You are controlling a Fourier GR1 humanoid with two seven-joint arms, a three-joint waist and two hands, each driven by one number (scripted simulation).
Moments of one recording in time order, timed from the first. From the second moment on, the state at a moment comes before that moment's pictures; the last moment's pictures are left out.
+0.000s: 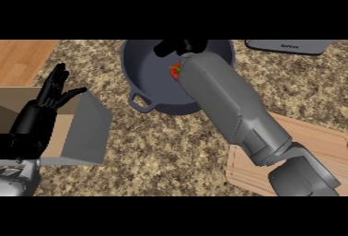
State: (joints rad) left arm -0.15 0.47 -0.16 -1.71 0.14 0.22 0.07; right arm -1.34 0.00 0.32 -0.46 0.55 -0.68 0.45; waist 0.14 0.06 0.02
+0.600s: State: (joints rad) left arm -0.14 0.48 -0.14 -1.69 0.14 0.22 0.08; right arm -1.29 0.00 0.16 -0.57 0.28 -0.78 0.20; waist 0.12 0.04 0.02
